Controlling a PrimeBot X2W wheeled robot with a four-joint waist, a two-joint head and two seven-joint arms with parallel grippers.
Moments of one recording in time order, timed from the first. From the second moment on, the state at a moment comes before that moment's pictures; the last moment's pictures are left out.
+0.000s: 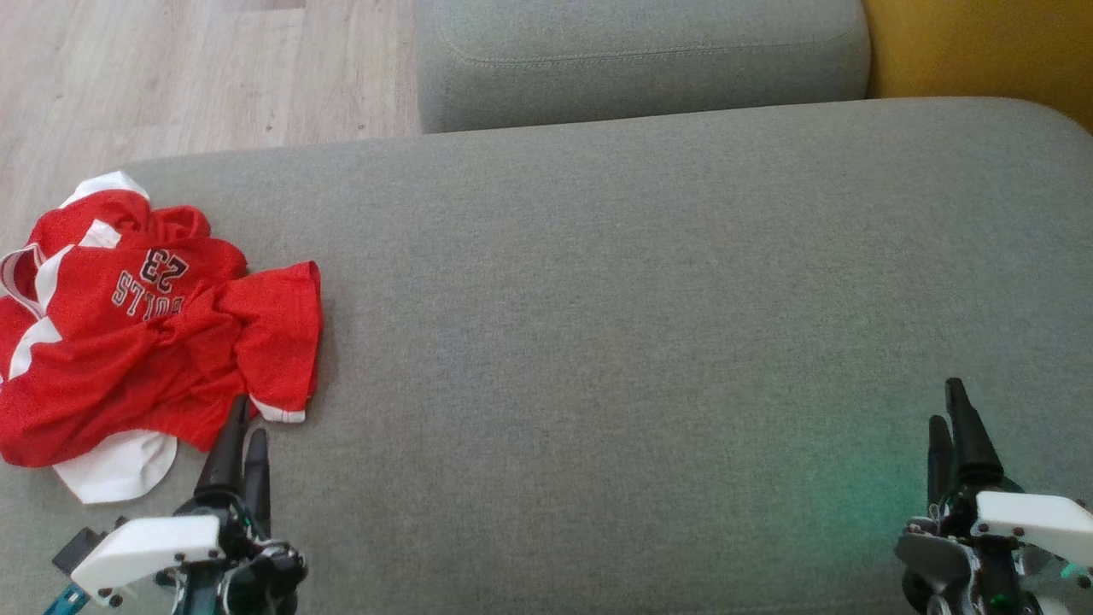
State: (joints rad) left arm 0.00 0.03 0.04 0.30 -1.59 -0.11 0.07; right arm -0.01 -0.04 -0.10 0.30 1.54 0.13 0.07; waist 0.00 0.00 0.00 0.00
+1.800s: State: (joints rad) left arm 0.02 0.10 -0.12 0.27 -0.86 -0.06 -0.08; right arm -0.01 -0.07 0.03 0.19 0.69 0.13 -0.08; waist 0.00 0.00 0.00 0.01
